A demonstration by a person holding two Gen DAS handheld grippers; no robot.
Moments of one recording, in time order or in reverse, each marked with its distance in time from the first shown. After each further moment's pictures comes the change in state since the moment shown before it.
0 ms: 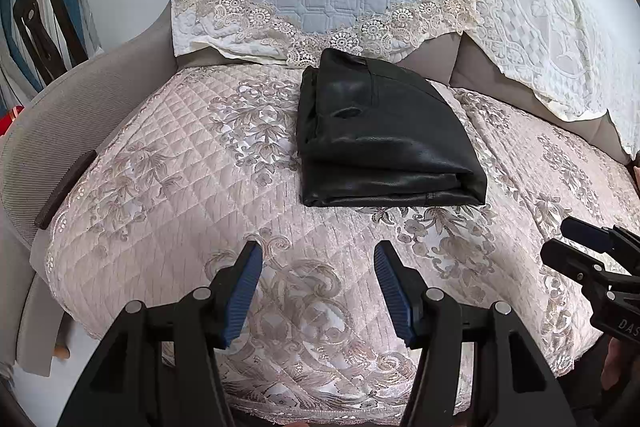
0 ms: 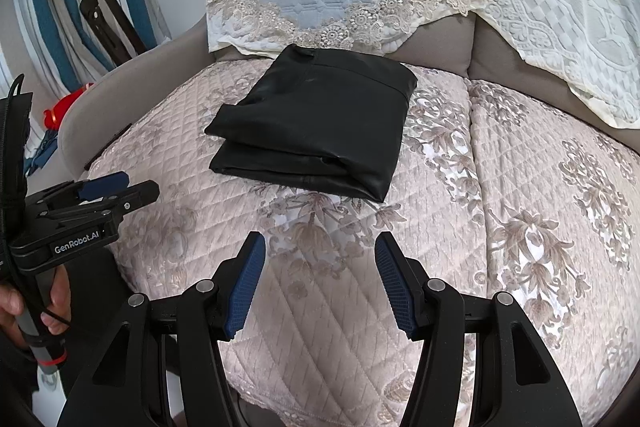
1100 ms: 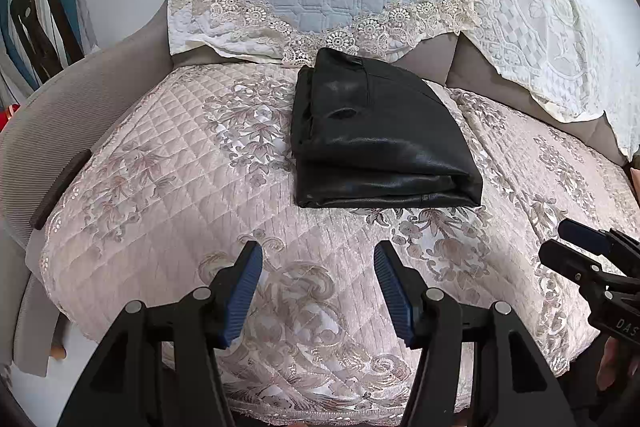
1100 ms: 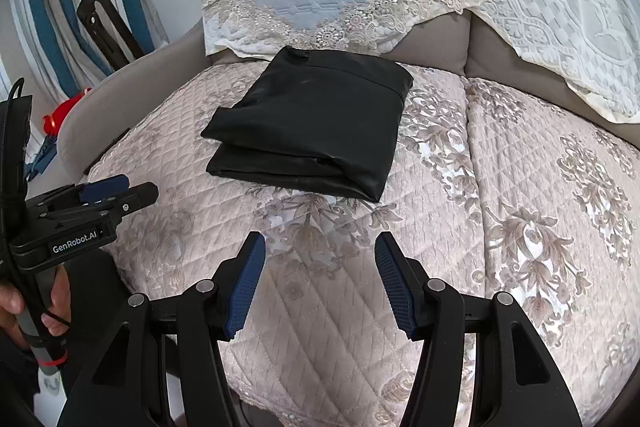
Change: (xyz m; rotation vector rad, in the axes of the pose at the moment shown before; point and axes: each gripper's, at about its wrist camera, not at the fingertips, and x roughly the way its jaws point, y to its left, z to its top) left arm 0.001 -0.003 0.003 -0.005 0.009 -0.015; right arm 0.000 -0.003 0.000 0.020 -0.003 -0.005
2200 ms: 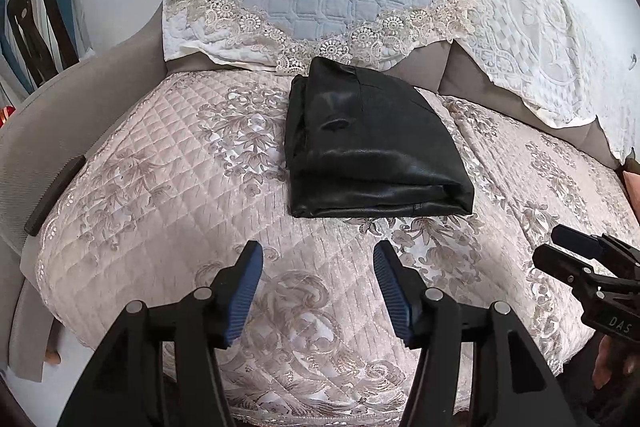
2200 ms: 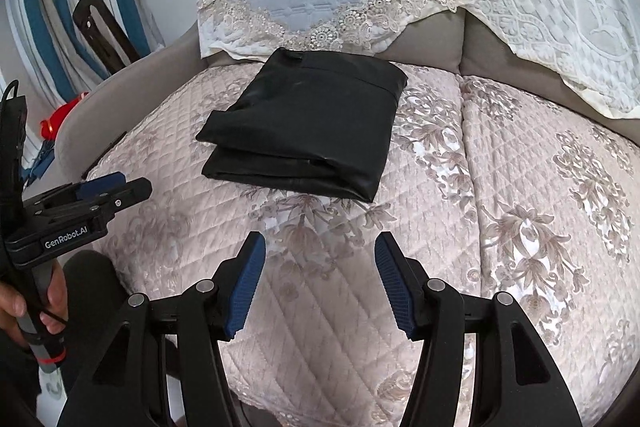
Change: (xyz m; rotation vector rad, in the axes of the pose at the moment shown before) left arm -0.003 0.003 0.004 0.002 -0.022 -0.032; right arm -0.001 -0.005 0.001 0.014 -0.003 -0.005
